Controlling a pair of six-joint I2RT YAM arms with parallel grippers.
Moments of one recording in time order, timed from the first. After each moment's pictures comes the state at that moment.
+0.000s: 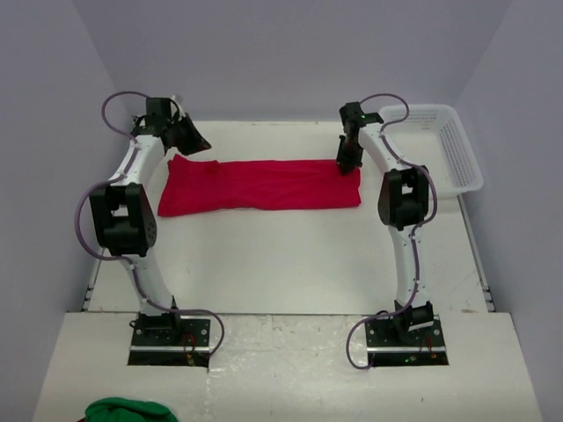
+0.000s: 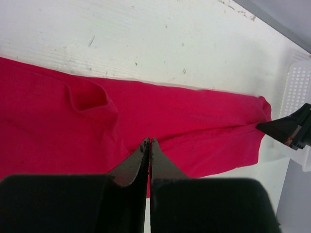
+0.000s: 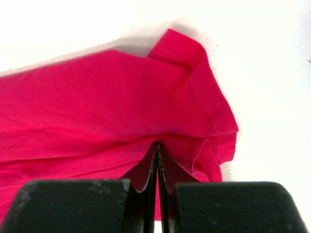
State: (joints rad) left arm 0.04 1.96 1.66 -0.48 0.40 -0.51; right arm 0.23 2.44 2.22 -1.05 0.08 0.46
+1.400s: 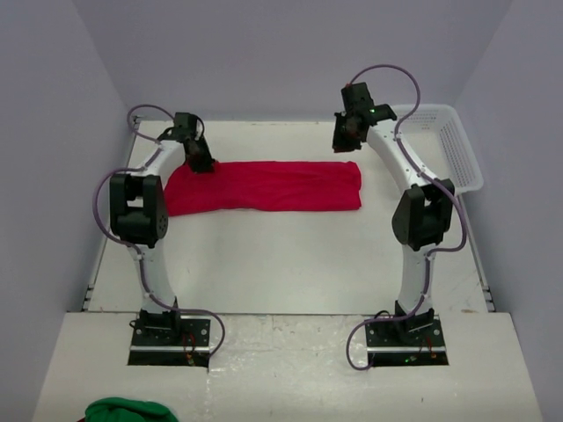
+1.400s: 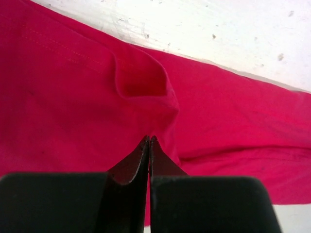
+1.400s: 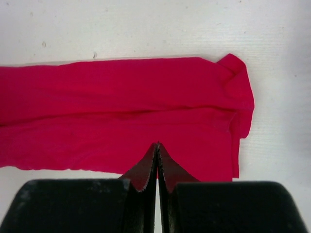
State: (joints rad) left arm -0.06 2.05 1.62 -0.55 0.10 -0.47; right arm 0.29 2.10 2.06 -0.89 0.03 0.39
